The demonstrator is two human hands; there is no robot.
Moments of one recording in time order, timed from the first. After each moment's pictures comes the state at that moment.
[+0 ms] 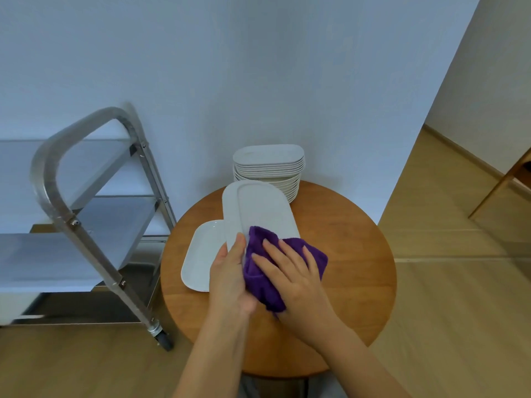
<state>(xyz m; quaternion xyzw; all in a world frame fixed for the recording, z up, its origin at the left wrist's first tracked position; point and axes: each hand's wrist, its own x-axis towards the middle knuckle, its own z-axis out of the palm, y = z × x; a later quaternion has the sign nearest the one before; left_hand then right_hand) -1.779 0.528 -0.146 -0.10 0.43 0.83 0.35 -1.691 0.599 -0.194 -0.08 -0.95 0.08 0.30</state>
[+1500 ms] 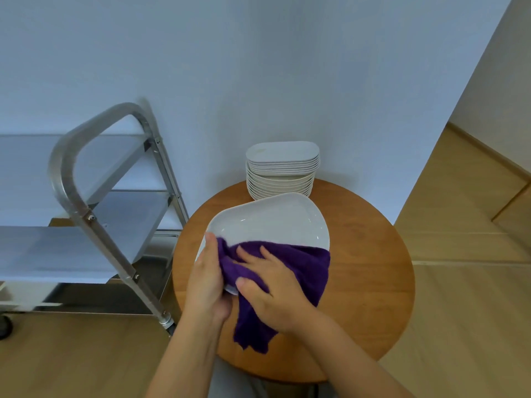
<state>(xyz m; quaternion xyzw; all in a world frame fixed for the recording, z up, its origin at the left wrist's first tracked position) -1.826 0.498 -0.173 -0.03 0.48 0.82 0.31 -1.739 0.580 -0.185 -0.03 -0.89 0.41 0.20</state>
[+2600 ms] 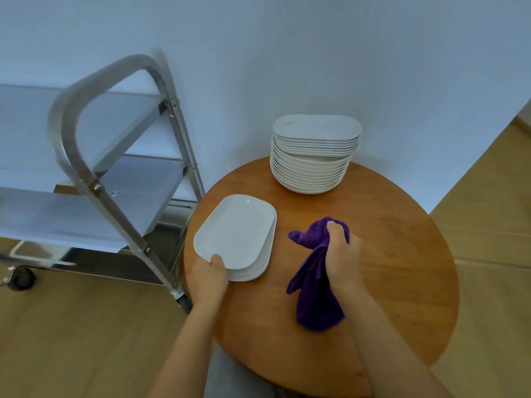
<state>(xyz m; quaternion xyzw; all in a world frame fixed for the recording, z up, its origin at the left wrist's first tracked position) -1.890 0.498 -0.279 -0.04 0.85 0.51 0.08 -1.778 0.654 -0.220 -0.39 -0.61 0.62 0.31</state>
